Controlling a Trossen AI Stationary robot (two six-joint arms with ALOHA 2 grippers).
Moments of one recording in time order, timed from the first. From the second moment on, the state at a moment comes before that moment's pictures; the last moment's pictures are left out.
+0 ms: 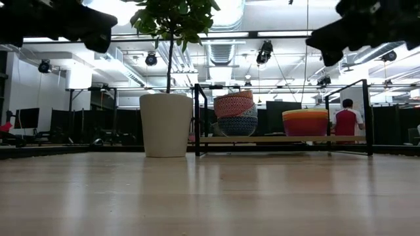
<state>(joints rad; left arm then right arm) 0.08 0.48 0.32 0.12 0.22 0.10 -0.37 0.48 0.34 0.06 -0.42 0.02</state>
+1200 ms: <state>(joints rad) 0.08 0.01 0.01 0.18 0.10 0.01 -0.37 0.01 0.01 0.07 -0.44 -0.26</state>
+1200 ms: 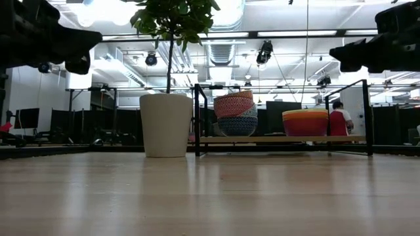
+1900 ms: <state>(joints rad) 0.08 0.06 0.01 0.15 0.06 -0.14 -0.37 0.12 0.01 0.07 -0.44 0.02</state>
